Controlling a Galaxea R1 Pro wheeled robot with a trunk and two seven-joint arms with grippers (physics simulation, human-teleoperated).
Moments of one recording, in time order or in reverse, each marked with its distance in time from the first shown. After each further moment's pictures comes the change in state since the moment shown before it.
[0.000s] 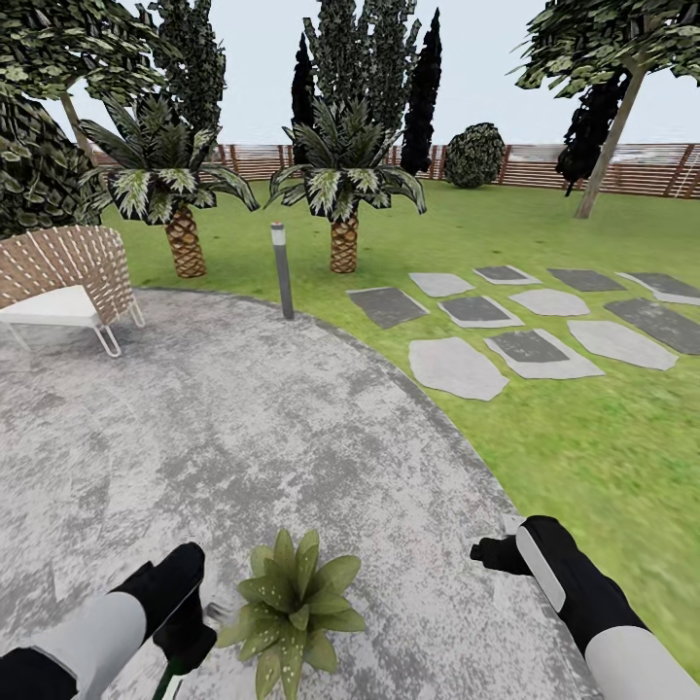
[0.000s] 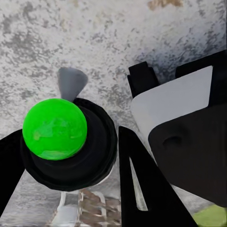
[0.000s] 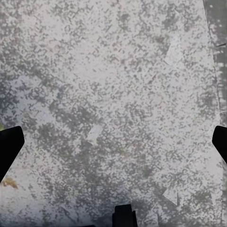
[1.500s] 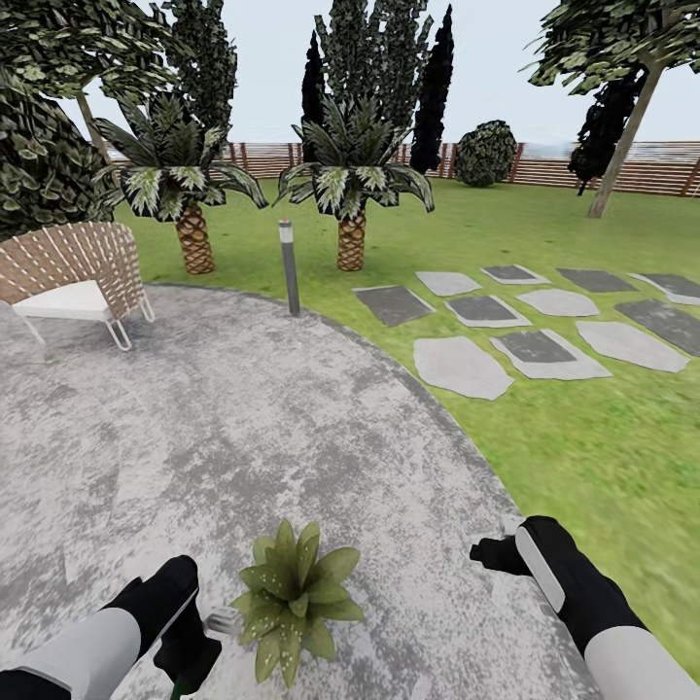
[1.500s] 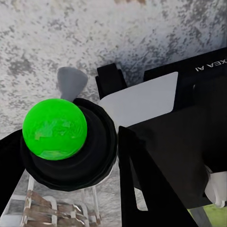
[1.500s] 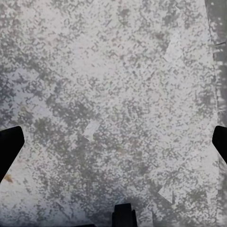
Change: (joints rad) left arm 0.043 -0.004 0.150 0.002 0.012 -0.002 -0.004; right arm 0.000 0.001 0.001 0.002 0.002 -0.001 0.000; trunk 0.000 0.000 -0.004
